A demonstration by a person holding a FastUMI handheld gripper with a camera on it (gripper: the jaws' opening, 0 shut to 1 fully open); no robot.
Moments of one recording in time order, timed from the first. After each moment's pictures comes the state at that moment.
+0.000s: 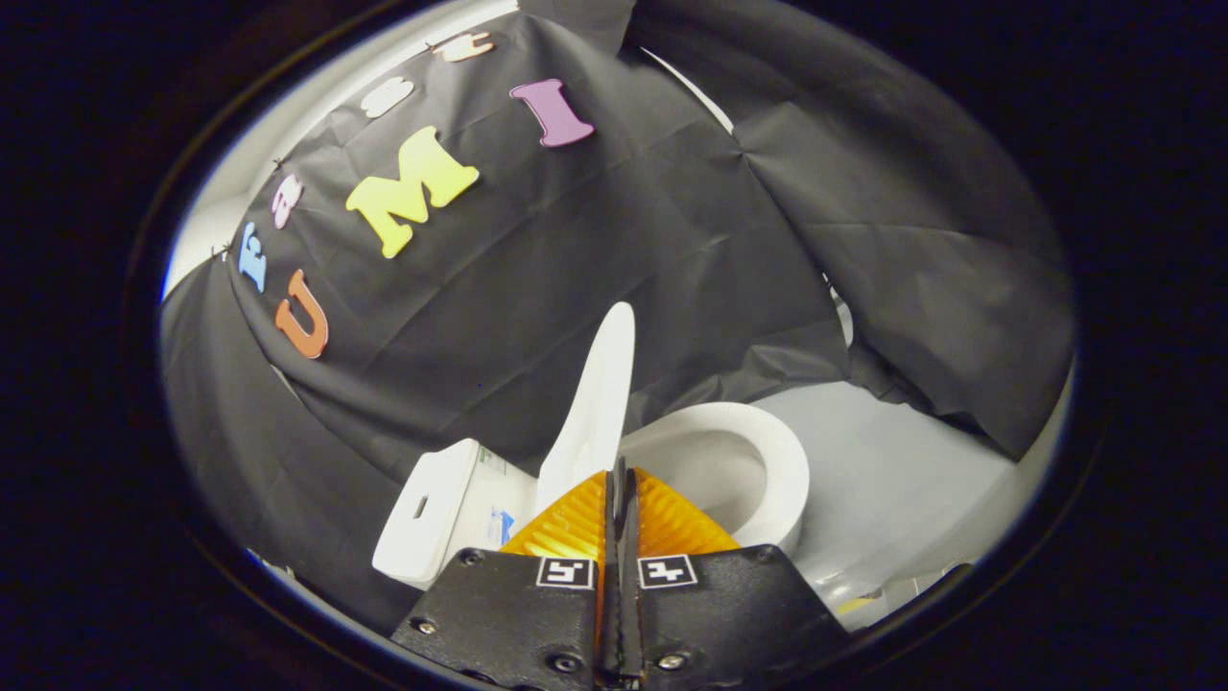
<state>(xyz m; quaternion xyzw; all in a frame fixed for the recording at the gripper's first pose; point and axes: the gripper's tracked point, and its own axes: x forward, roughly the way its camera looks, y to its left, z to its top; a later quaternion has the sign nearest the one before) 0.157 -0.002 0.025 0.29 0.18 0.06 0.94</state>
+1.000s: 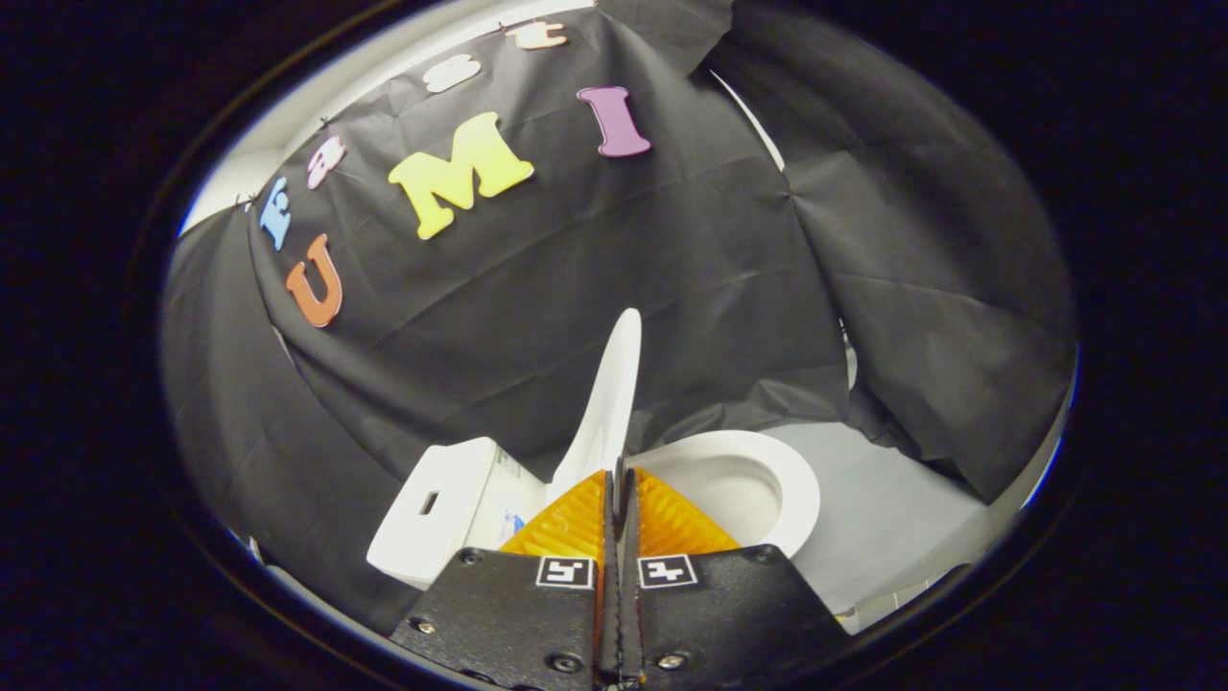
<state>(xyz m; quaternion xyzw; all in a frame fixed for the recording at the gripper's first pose) 0.143 0.056 0.073 0.21 0.16 0.06 0.96</state>
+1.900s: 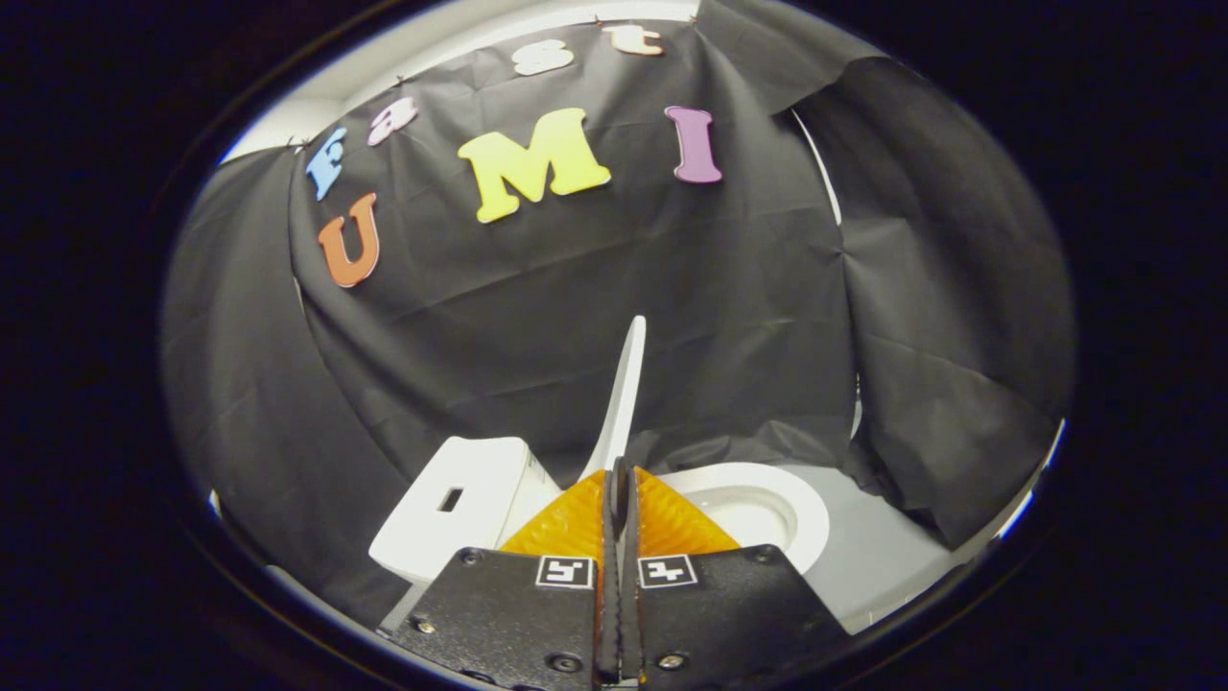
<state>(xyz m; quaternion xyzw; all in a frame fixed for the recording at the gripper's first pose) 0.132 0.144 0.116 0.11 0.13 0.05 0.98</state>
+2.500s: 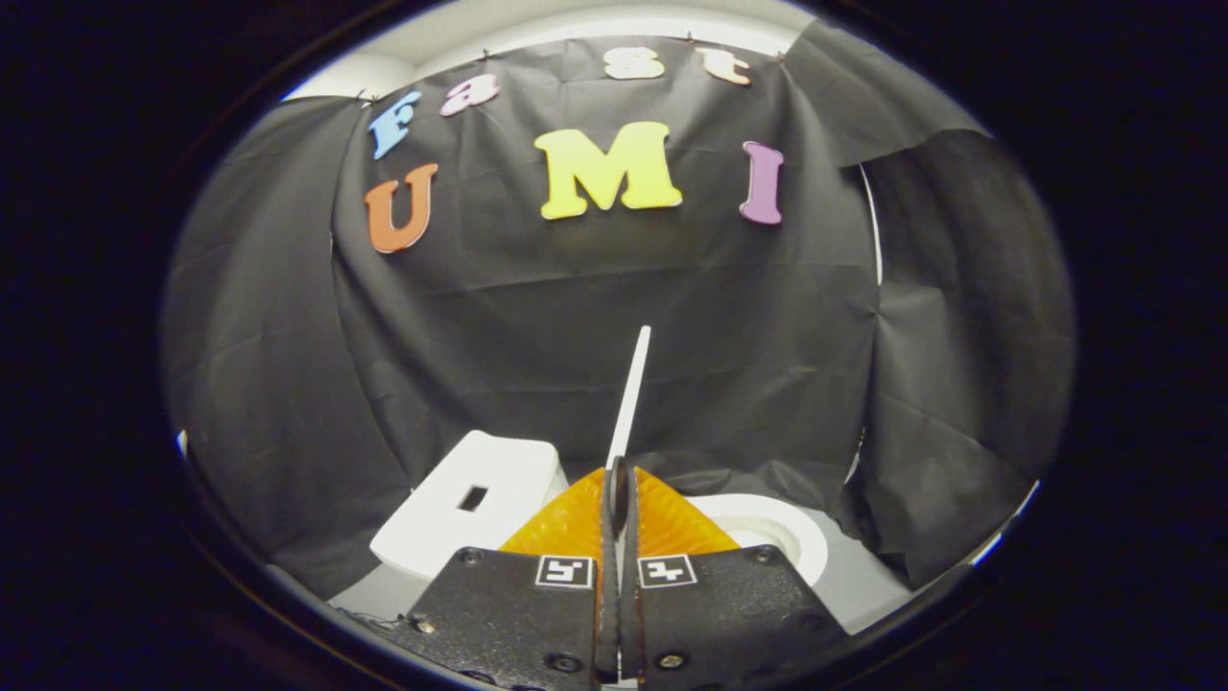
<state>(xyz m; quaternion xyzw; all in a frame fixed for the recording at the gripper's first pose) 0.129 0.223 0.136 0.02 0.09 0.06 0.99</state>
